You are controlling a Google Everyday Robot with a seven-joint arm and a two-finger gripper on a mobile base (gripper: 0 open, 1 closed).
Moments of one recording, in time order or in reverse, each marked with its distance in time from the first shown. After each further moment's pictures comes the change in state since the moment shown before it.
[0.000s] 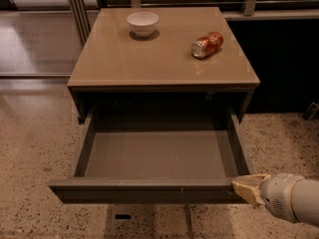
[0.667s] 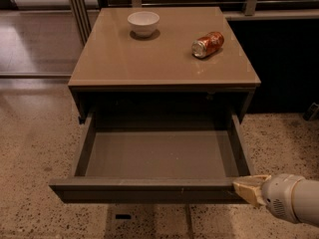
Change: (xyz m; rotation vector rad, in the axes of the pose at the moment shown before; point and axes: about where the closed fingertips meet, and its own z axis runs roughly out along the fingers) arm 0.002 -0.001 0.000 0.005 0.011 0.022
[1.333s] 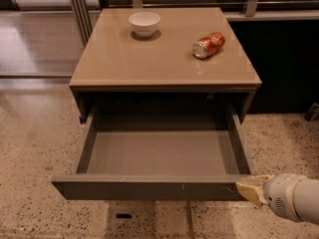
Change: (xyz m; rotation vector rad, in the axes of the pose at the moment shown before) arm 0.001 -0.006 0.004 0.014 0.017 0.006
